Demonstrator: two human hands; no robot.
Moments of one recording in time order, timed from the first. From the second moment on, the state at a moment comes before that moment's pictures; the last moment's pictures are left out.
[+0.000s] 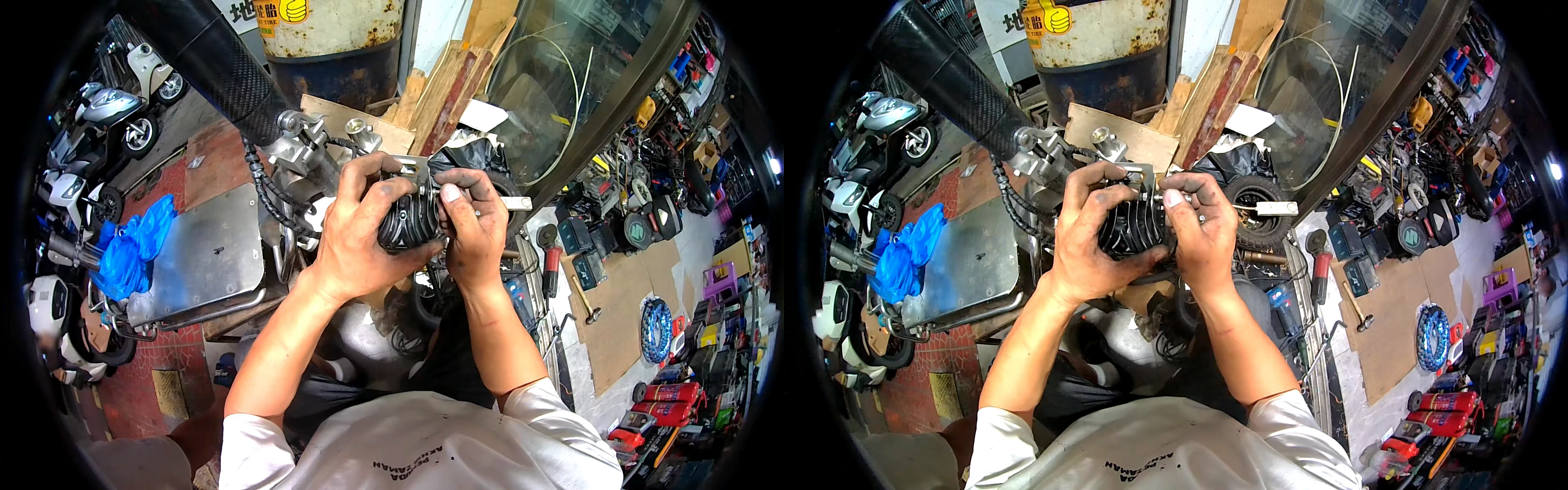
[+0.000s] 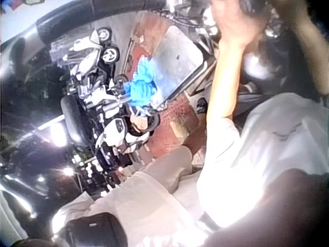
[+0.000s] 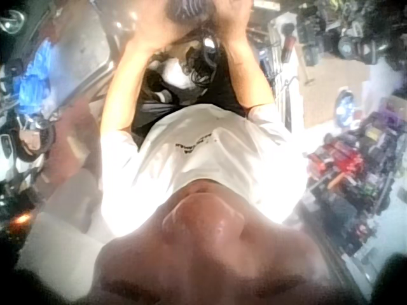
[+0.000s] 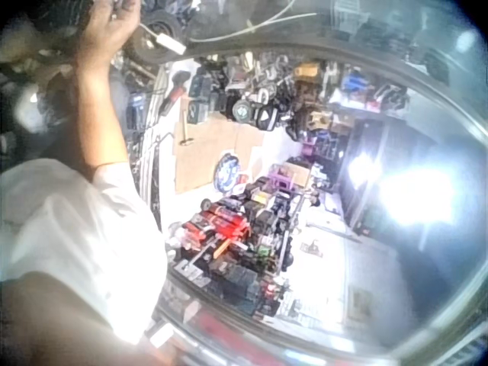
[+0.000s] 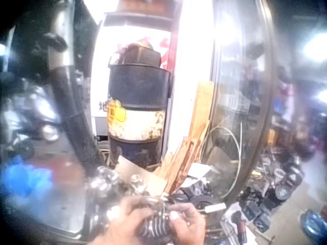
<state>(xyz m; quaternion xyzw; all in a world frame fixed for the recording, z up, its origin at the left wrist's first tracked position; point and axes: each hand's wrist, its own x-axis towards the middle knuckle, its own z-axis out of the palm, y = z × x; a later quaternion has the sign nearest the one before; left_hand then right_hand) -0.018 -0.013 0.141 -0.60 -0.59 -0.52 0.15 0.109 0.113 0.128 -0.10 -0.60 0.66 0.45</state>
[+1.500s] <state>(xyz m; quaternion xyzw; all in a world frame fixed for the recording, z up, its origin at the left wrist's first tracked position) -0.013 0.032 0.190 -0.62 -0.73 -0.28 0.09 0.045 0.113 0.083 -0.05 -0.08 0.89 0.45</state>
